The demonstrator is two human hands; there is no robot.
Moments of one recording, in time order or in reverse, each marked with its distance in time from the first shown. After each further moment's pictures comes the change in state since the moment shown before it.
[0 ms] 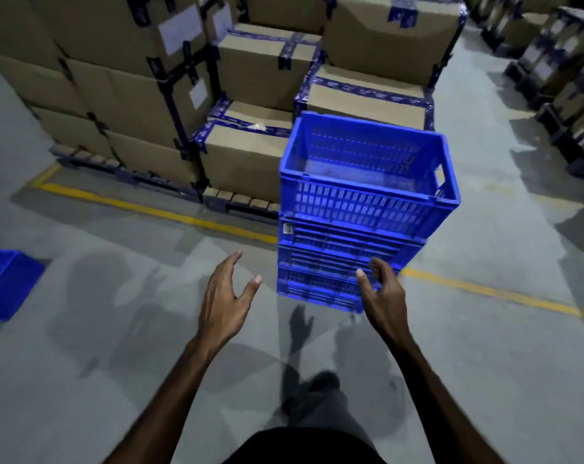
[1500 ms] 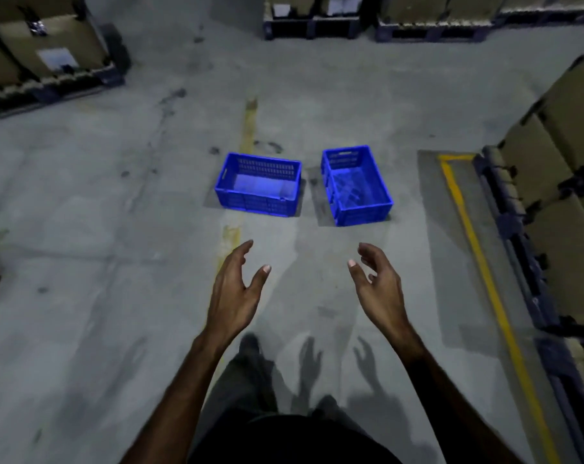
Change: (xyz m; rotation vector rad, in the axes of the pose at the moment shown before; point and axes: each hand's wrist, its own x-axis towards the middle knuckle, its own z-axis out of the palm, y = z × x) left_hand -0.177 -0.369 -0.570 -0.031 1.103 -0.759; right_hand -0.332 -0.449 0.700 0.048 -1.311 -0.626
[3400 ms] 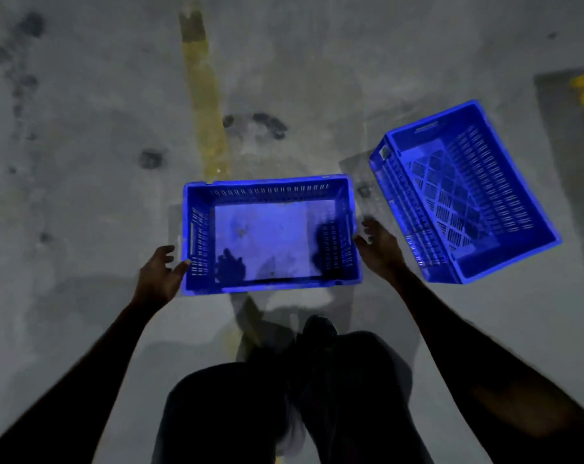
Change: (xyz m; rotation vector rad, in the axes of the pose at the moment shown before) left_hand 0.929 -0.560 0.126 0.349 -0.293 -0.488; right_hand 0.809 0.310 0.521 -0.289 -0.114 0.495
